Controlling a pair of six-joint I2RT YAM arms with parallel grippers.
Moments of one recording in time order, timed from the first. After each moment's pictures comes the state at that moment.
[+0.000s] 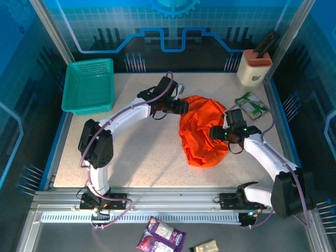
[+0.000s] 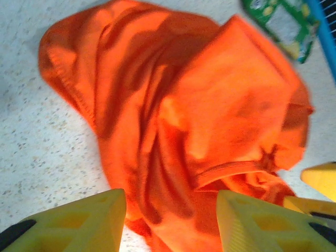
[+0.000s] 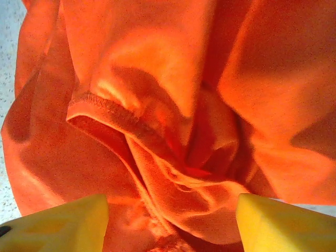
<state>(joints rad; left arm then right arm) -0.58 1.91 1.63 -0.58 0.21 -0.44 0.24 1.24 0.76 -0.56 -0.10 0.40</state>
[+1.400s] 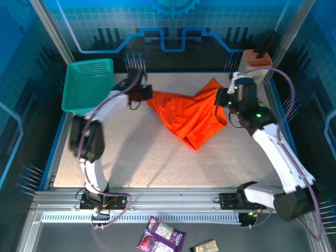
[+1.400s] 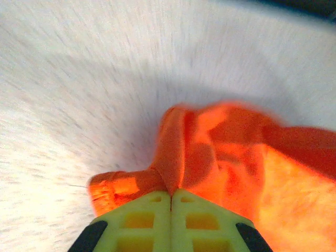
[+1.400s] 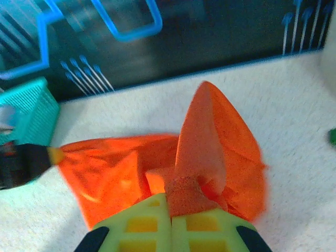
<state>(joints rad) -0.23 1.78 1.52 -0.47 0.10 -0.45 0.29 1.15 1.28 -0.57 0.05 0.40</state>
